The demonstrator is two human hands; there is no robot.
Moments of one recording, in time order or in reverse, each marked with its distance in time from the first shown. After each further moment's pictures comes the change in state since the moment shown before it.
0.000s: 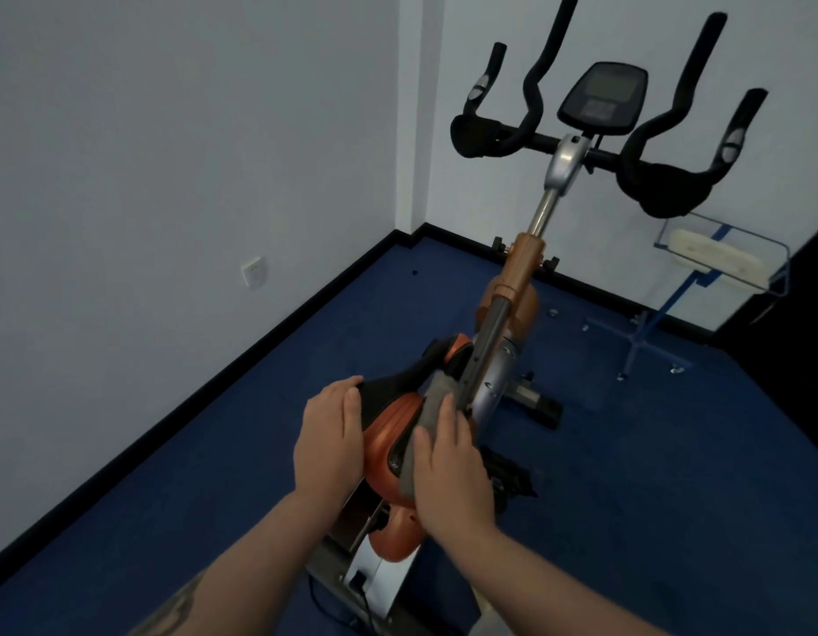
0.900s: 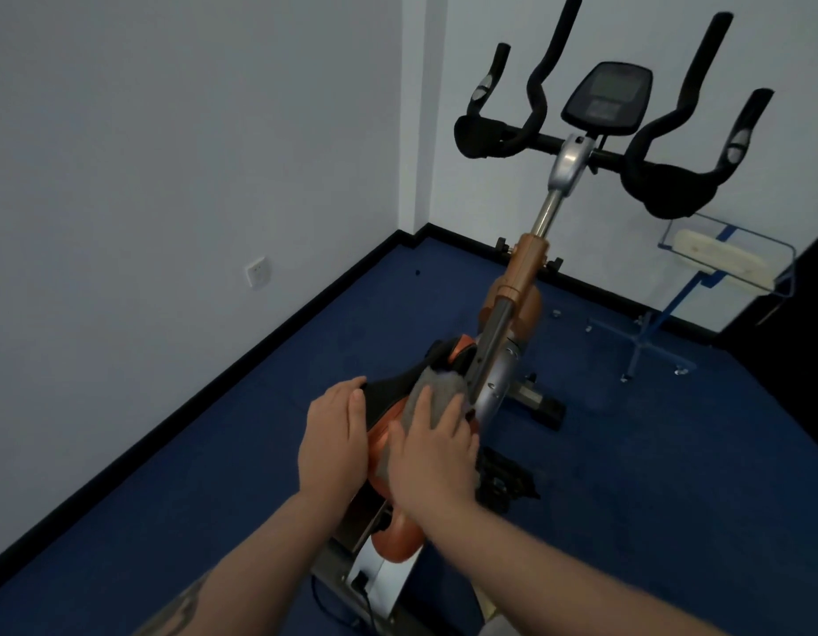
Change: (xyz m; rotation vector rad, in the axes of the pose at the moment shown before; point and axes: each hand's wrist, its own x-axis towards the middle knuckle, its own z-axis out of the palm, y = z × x) left_hand -0.002 0.000 -0.001 -0.020 -0.004 0.010; right_hand 0.012 -0.030 0.006 -0.328 -0.063 0.026
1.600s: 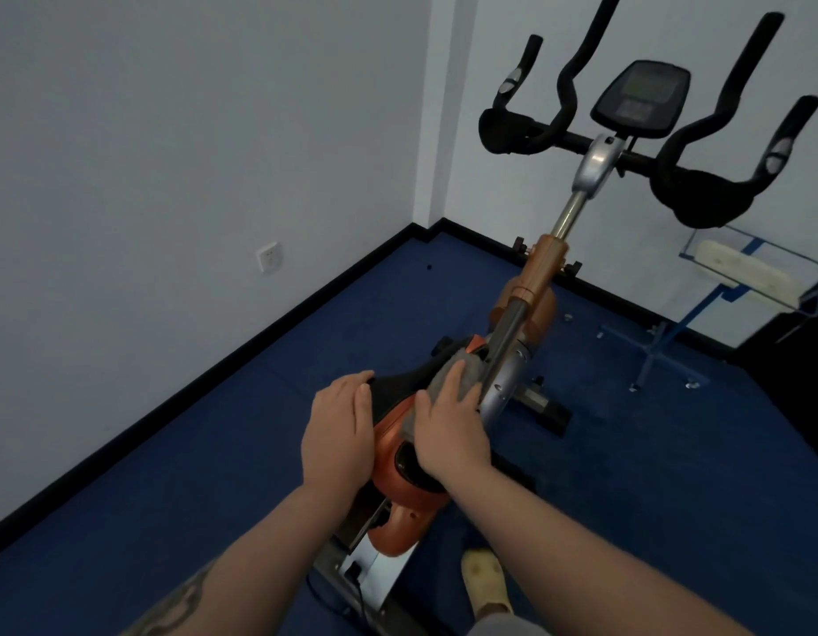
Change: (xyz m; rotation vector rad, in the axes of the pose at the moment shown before) left_hand 0.001 0.004 0.004 0.035 0.048 -0.028; right_hand 0.040 0.011 -0.011 0.224 -0.027 0.039
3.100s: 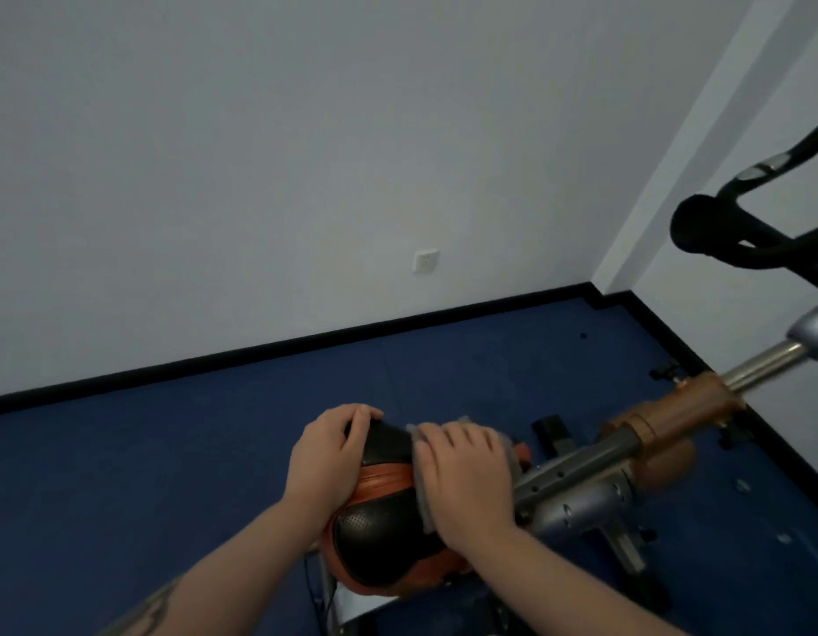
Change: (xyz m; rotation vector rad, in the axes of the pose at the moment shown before) left_hand 0.006 0.027 0.021 0.066 0.278 -0.469; right_hand 0.095 0.029 -0.043 -0.344 -0.090 -1.013
